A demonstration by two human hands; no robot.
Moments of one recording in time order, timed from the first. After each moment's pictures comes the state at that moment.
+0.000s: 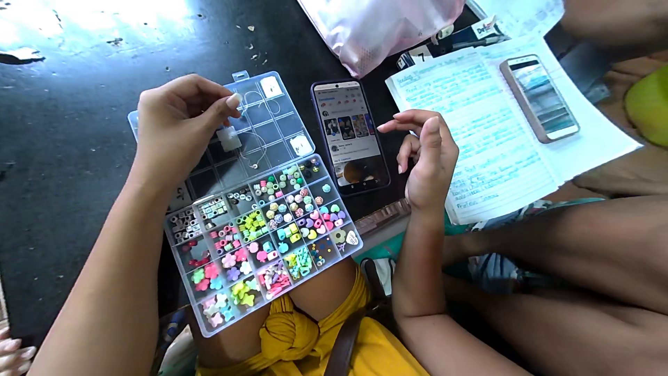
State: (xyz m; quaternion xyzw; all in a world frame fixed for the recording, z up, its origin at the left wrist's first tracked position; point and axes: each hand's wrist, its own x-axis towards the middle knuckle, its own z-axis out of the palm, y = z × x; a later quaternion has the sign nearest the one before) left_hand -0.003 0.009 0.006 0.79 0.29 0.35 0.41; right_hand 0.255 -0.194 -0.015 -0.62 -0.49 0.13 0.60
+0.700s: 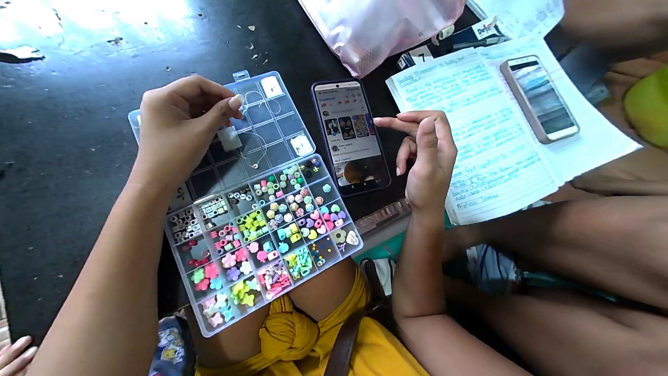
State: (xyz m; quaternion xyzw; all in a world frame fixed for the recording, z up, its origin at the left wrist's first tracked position) left_hand -0.003 0.011 0.005 0.80 0.29 0.34 0.41; right_hand 0.251 -0.194 -0.012 -0.62 -0.48 0.15 0.60
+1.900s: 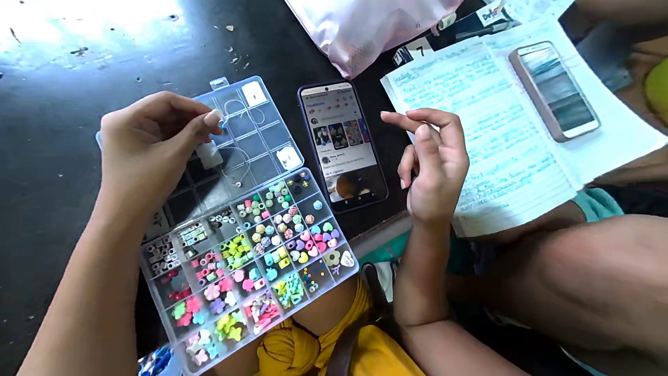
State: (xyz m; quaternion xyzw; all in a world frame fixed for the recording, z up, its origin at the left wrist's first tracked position) left_hand -0.004 0.006 0.007 0.80 0.31 0.33 0.40; right_hand 0.252 -0.192 -0.012 -0.62 -0.44 0.15 0.64
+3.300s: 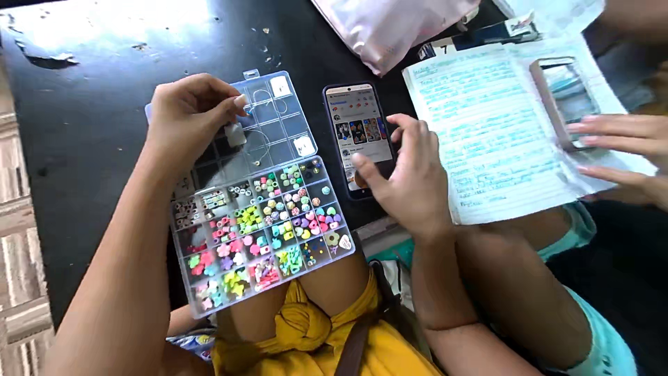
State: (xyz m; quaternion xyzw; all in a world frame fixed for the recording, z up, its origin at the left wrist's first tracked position) left_hand -0.010 0.029 0.007 0.81 0.28 0.32 0.41; right_hand 0.222 -0.191 0.005 -0.81 -0.51 0.02 0.28
